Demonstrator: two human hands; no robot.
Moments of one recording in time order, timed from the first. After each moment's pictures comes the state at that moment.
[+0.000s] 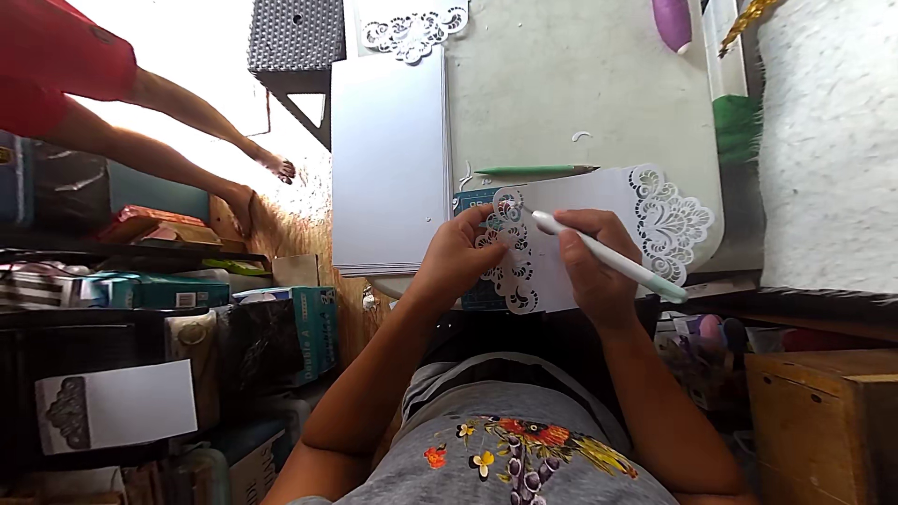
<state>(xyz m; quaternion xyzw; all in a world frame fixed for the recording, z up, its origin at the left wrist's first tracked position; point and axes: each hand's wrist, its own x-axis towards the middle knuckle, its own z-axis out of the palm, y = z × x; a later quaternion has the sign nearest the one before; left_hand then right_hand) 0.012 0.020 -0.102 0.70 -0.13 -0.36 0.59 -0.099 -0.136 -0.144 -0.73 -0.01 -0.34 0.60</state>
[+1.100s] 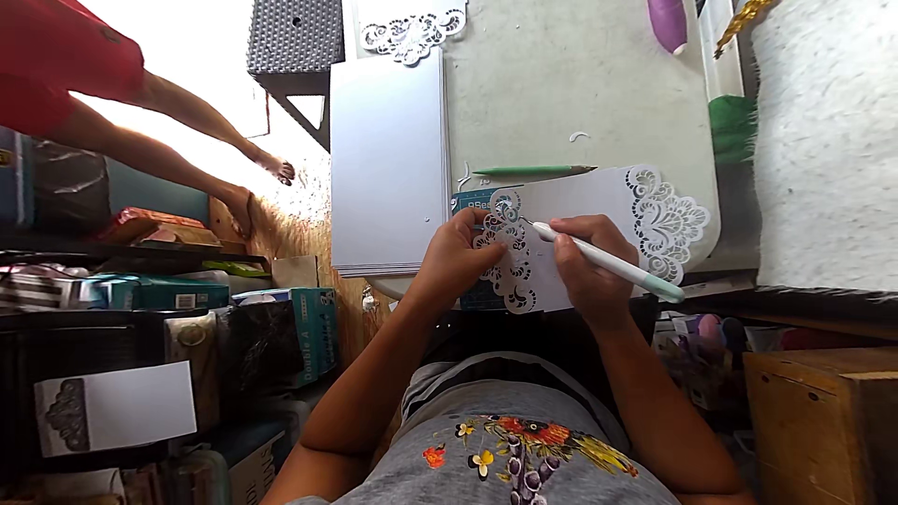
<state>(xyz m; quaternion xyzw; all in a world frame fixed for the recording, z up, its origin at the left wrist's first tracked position) 0.010 0.019 -0.106 0.72 -0.12 -0.35 0.58 -0.099 -0.133 -0.147 -0.74 0.03 -0.36 0.57</state>
